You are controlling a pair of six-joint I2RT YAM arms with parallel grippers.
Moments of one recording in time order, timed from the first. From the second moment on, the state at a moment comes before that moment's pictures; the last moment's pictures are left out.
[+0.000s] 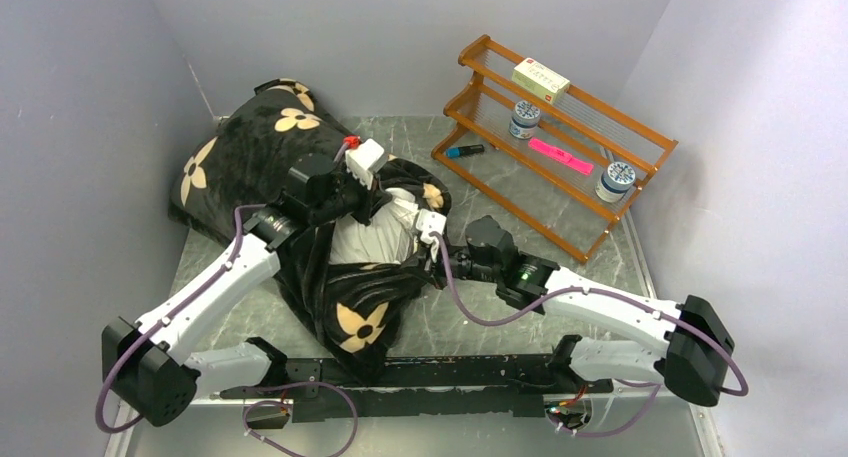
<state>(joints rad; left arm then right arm) -0.57 1.13 1.00 -0.17 0.26 0.03 0.96 1.15 0.74 0.10 -0.34 -0.09</state>
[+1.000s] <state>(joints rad) -0.59 0.99 1.04 -0.32 0.31 -0.14 0.96 1.08 0.45 0.42 -0.12 0.18</state>
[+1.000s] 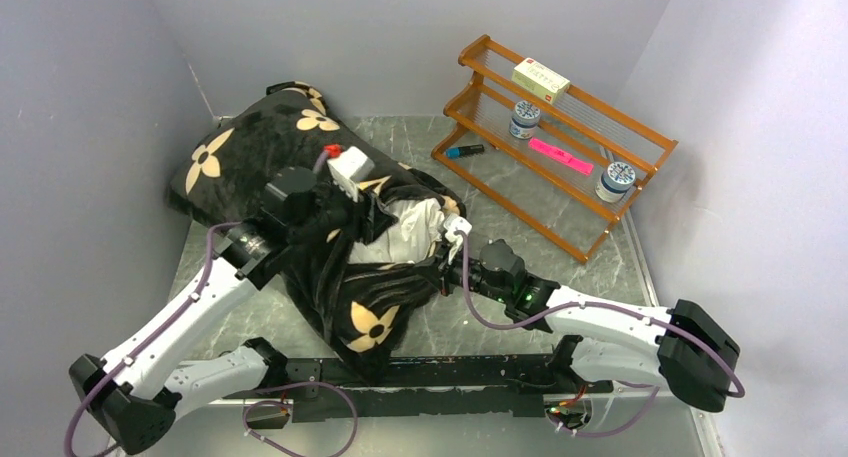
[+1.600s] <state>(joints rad) -1.02 1.21 1.06 -0.44 -0.24 -0.15 0.96 1.03 0.39 0.48 -0.03 0.33</state>
